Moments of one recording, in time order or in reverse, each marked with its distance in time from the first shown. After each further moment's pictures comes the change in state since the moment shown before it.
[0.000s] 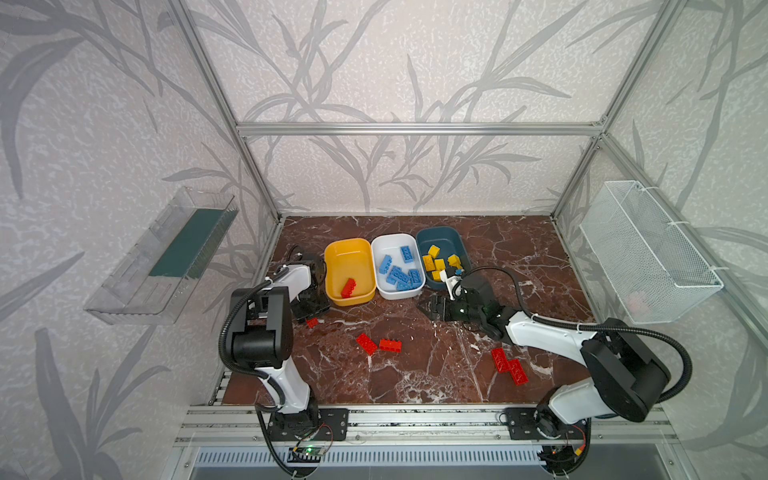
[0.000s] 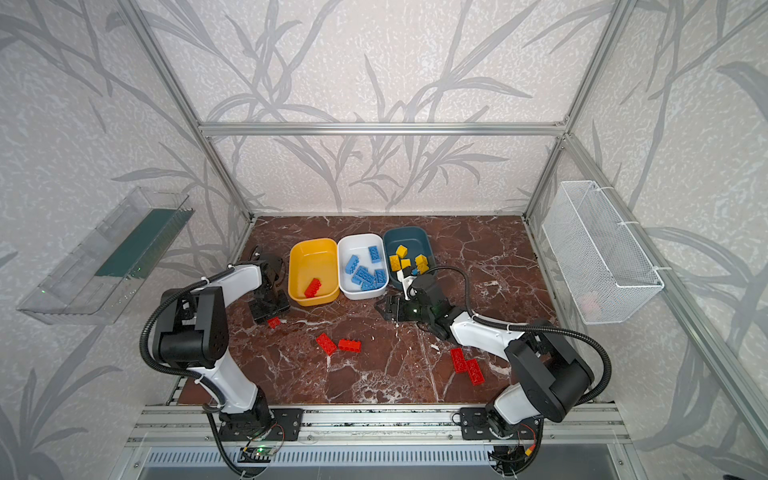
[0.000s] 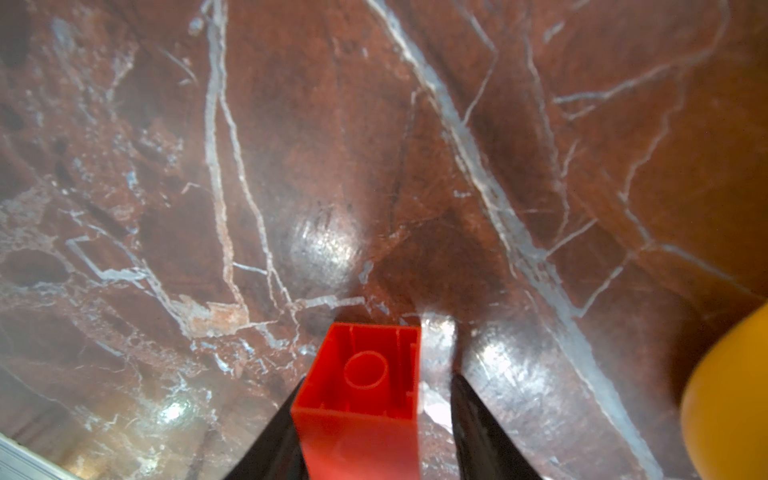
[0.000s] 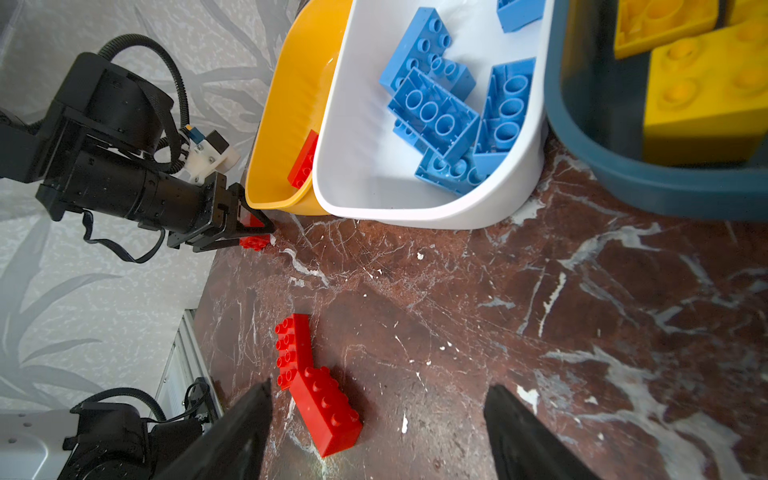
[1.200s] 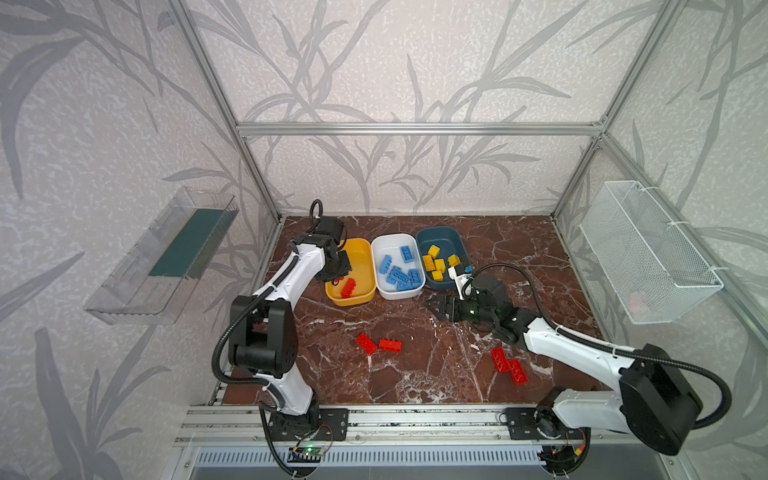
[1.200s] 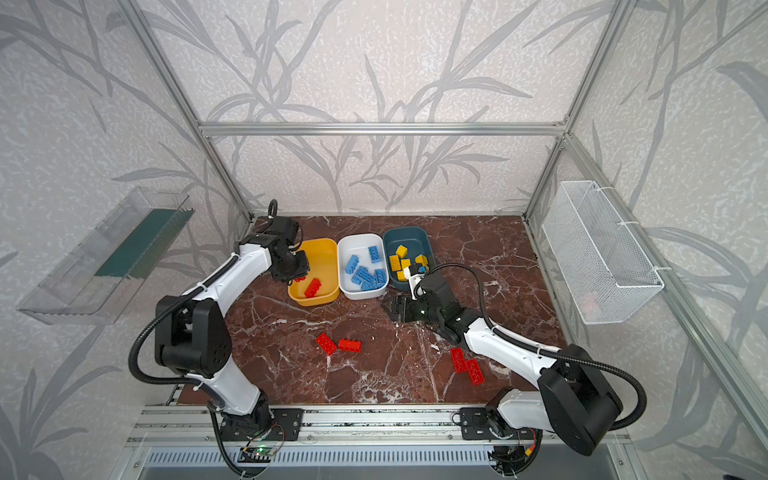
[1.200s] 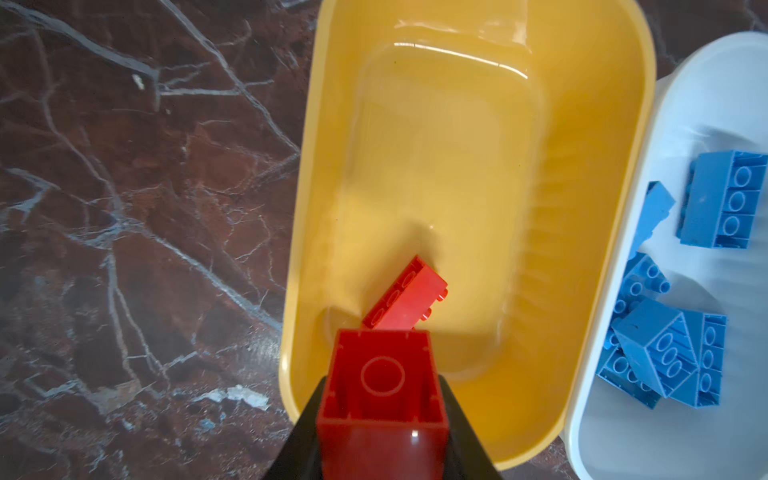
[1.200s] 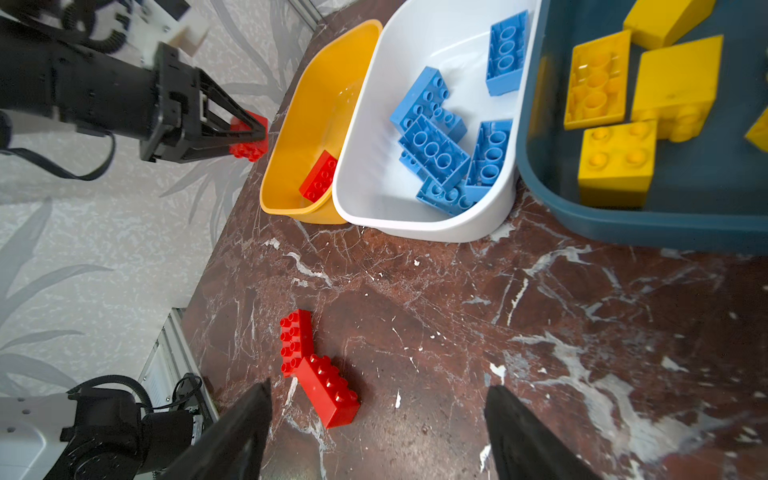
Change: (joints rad) left arm -0.195 -0.028 0.322 0.002 0.108 0.048; right arm -0.001 -0.220 -0.006 -0.185 0.082 -0.100
